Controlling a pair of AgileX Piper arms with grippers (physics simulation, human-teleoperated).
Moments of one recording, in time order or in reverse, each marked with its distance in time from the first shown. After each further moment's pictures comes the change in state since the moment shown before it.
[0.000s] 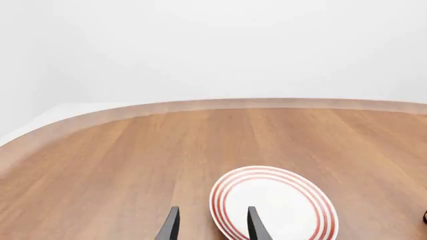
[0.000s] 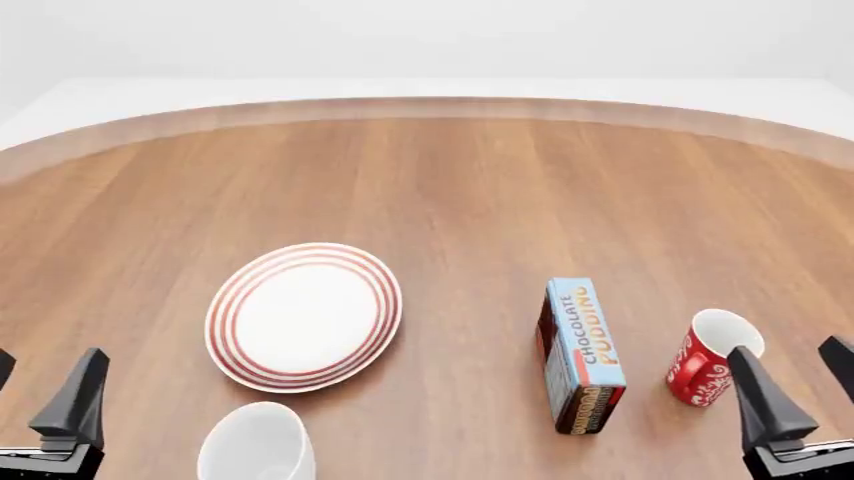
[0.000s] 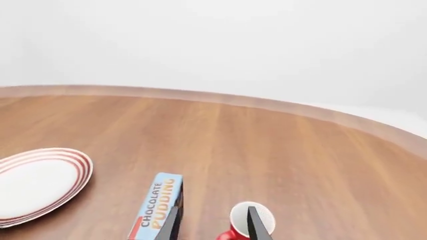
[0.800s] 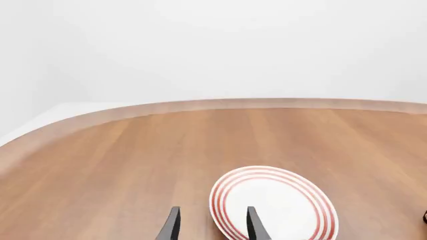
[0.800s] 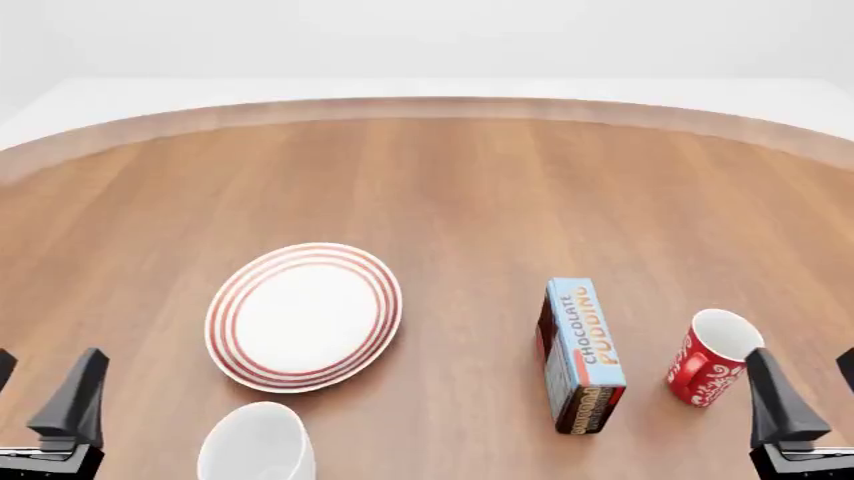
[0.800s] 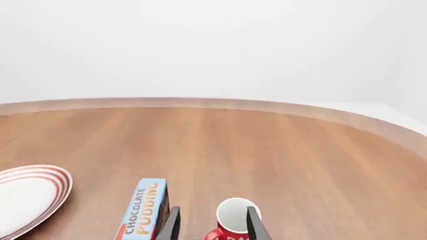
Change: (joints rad) left arm 0.000 0.000 0.000 0.000 0.000; right arm -0.097 -0.044 0.055 -0.045 0.045
